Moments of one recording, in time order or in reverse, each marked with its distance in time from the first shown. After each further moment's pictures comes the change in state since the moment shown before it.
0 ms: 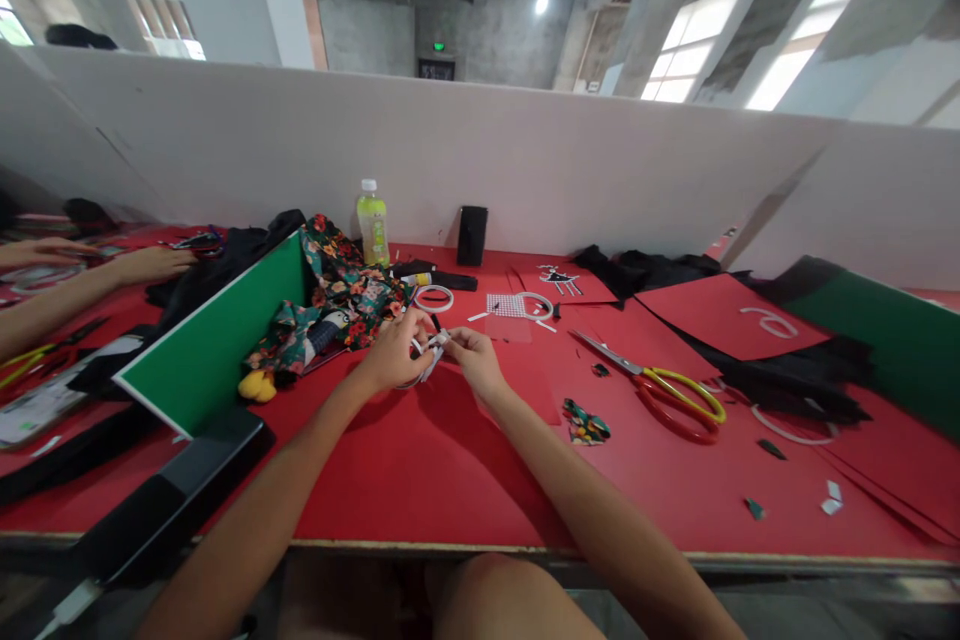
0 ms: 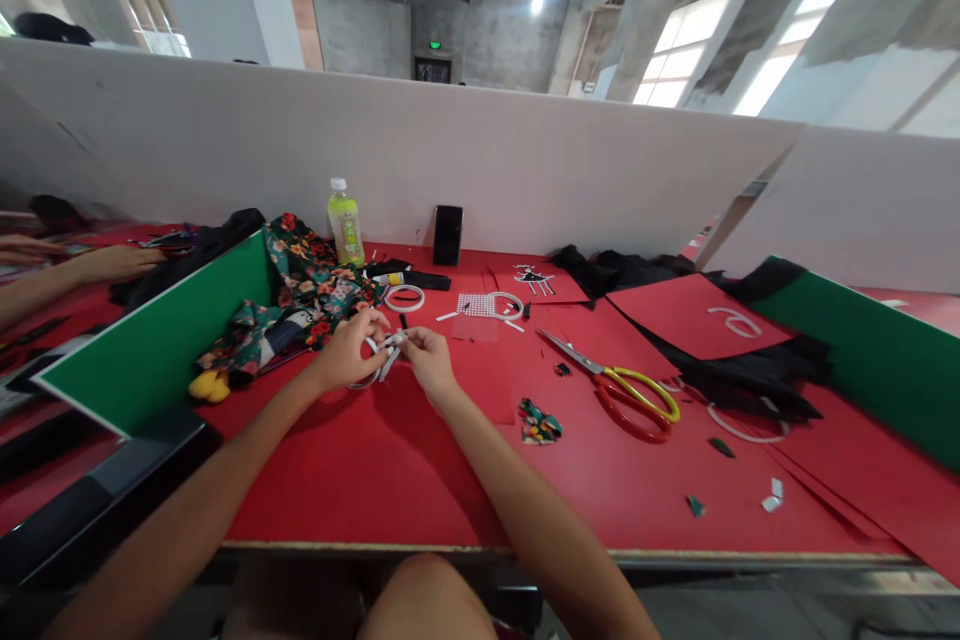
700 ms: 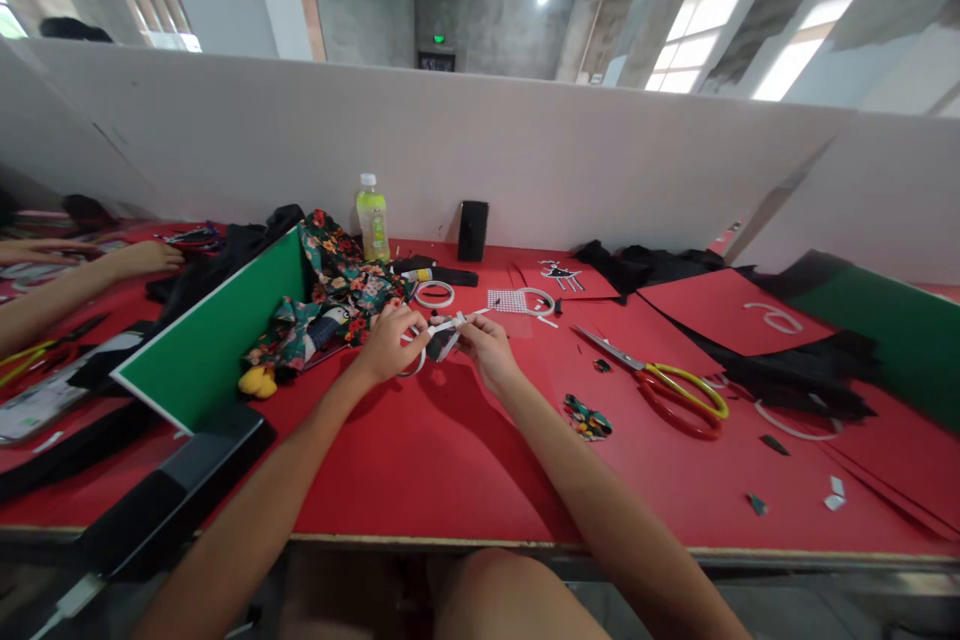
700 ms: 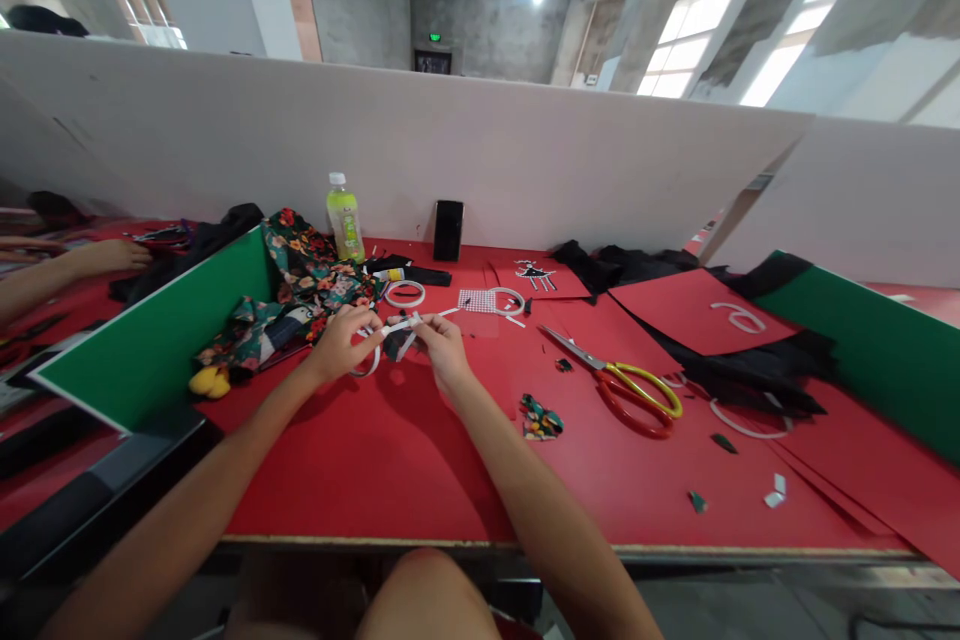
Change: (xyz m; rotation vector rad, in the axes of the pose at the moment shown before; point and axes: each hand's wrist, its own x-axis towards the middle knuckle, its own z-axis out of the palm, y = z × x) left_hand 0.002 -0.001 -0.007 0.042 0.054 -0.040; right_hand 0.000 -0.018 -0.008 0.130 0.031 0.049
